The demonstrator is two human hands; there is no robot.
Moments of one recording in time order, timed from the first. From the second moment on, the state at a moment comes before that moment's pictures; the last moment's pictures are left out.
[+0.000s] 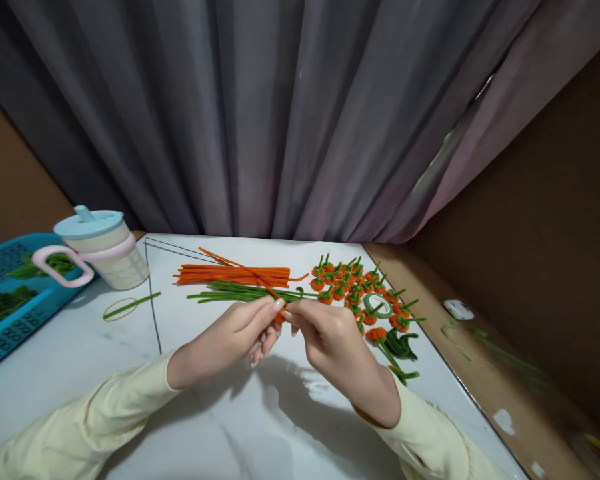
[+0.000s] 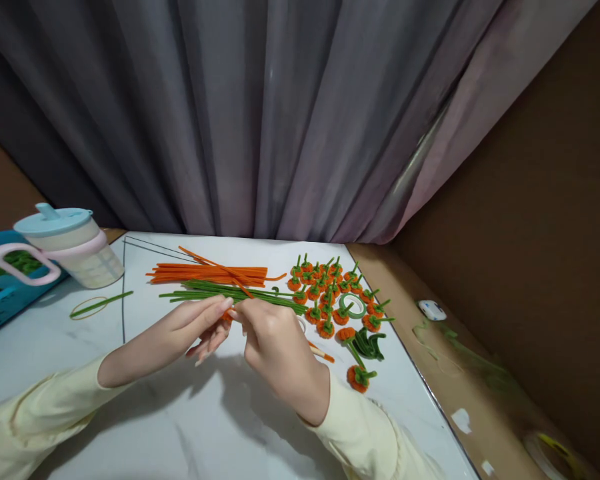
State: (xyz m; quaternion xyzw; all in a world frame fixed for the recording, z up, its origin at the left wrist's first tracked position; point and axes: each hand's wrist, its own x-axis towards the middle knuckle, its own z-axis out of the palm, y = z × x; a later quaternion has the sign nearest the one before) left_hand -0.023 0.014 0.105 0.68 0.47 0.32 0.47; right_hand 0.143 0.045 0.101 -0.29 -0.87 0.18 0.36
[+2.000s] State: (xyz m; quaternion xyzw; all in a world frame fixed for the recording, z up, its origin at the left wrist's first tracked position) left_hand -0.043 0.028 0.072 0.85 0.27 0.40 -0.21; right_hand 0.123 0.045 0.080 -0.17 -0.40 0.87 0.23
